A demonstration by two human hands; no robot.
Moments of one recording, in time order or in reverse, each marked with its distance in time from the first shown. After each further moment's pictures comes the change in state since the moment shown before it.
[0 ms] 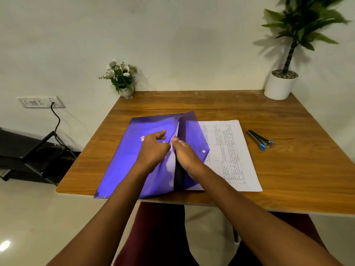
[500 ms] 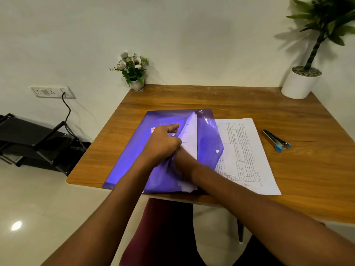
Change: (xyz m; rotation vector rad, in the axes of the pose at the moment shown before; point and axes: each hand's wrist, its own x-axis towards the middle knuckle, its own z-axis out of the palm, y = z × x) left_hand -0.002 0.017 -0.014 -0.001 -0.075 -0.028; right_hand 0.003 0.003 0.032 -0.754 -0.087 -0.028
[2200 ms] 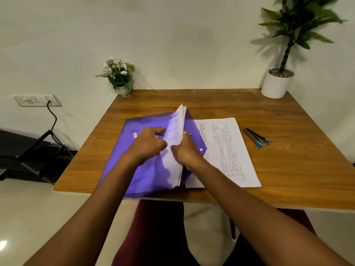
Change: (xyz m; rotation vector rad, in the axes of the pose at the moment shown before) left_hand -0.013 0.018 -0.009 0.076 -0.128 0.048; right_hand 0.003 0.020 -0.034 0.563 0.239 0.086
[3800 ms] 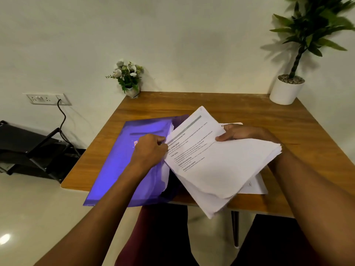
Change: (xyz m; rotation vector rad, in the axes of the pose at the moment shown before) left_hand 0.013 -0.040 -0.001 0.401 0.247 0.087; right_hand 0.073 0.020 -0.170 0.021 -0.616 0.247
